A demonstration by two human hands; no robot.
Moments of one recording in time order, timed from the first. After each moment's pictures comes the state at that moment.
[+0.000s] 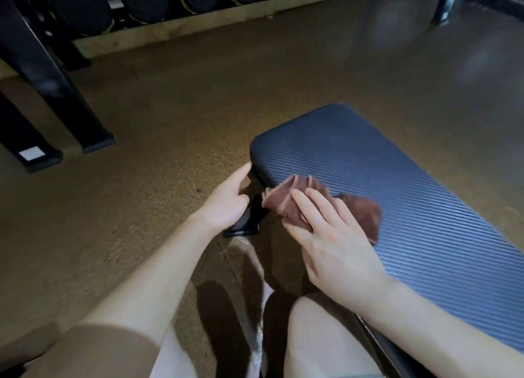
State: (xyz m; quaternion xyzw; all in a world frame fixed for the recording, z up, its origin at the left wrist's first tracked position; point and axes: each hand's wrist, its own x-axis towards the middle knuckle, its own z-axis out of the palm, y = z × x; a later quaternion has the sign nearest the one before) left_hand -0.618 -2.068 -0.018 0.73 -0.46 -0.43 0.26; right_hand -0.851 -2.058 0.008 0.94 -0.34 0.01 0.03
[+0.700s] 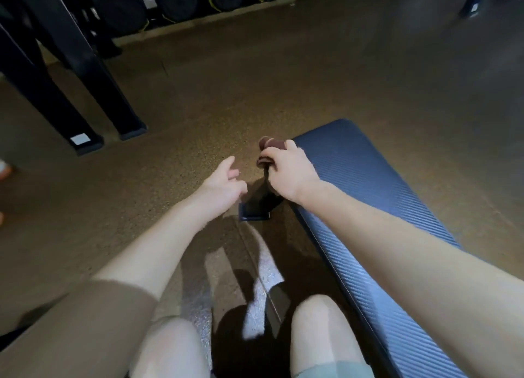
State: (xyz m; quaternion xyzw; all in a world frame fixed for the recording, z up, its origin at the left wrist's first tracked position) left_hand -0.599 -2.019 0.124 0.76 -0.33 -0.49 0.28; right_hand -0.735 -2.120 0.123 0.85 -0.46 -0.01 -0.26
